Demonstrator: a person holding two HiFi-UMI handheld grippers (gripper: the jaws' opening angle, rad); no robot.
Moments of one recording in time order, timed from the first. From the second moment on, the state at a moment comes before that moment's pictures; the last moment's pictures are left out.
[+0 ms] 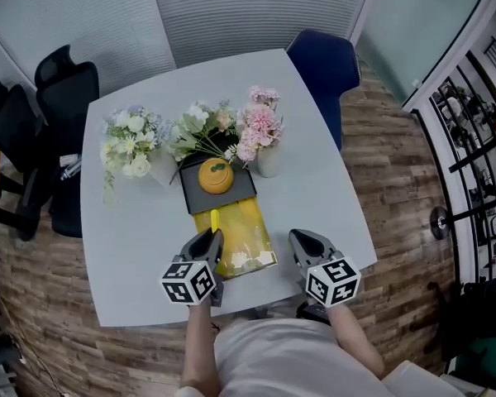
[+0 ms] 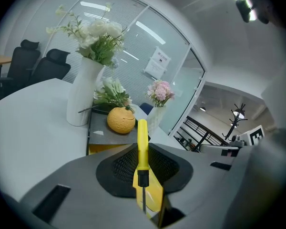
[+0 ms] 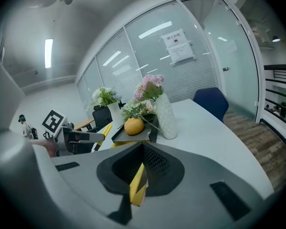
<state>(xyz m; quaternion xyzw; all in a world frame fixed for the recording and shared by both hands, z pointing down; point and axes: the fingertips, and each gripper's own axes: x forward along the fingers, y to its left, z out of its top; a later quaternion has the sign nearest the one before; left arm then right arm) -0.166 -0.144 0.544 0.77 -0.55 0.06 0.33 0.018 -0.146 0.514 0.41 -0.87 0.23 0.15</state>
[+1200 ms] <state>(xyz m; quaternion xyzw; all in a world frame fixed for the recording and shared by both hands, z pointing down) -0.139 -0.159 0.621 0.75 -0.50 0.18 0.38 0.014 -0.168 0.562 0.40 -0.86 0.27 0.18</state>
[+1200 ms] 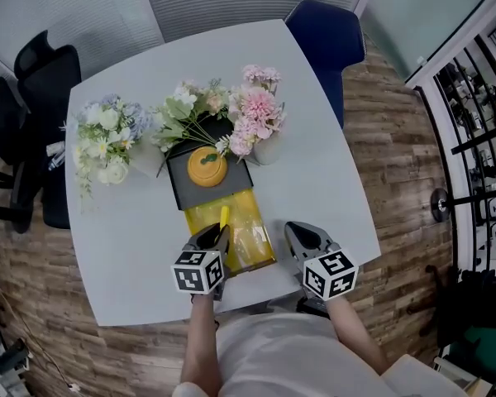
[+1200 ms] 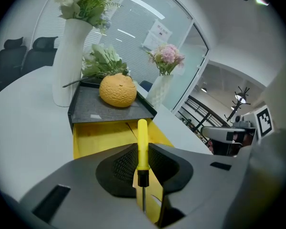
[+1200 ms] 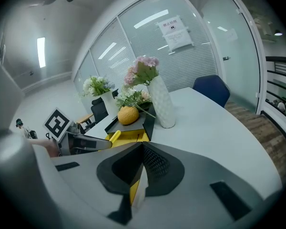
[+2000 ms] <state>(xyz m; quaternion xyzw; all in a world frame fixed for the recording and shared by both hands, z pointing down) -0.121 -0.167 0.665 0.74 -0.47 0.27 0.40 0.020 -0.189 0.583 0.40 -0.85 0.29 0.20</state>
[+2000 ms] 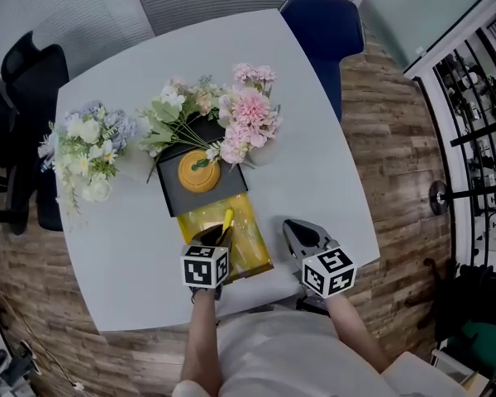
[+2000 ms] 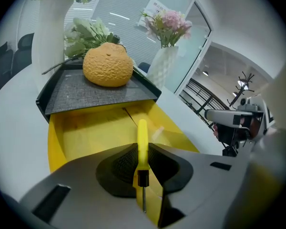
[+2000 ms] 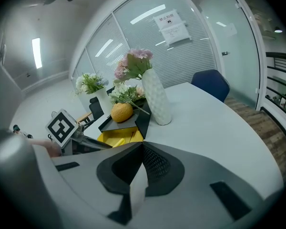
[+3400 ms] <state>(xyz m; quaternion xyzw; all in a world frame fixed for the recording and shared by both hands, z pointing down) -0.113 -0.171 0.658 0.75 -0.47 0.31 0.36 0.040 -0.179 0.564 0.41 -0.85 0.28 0.18</state>
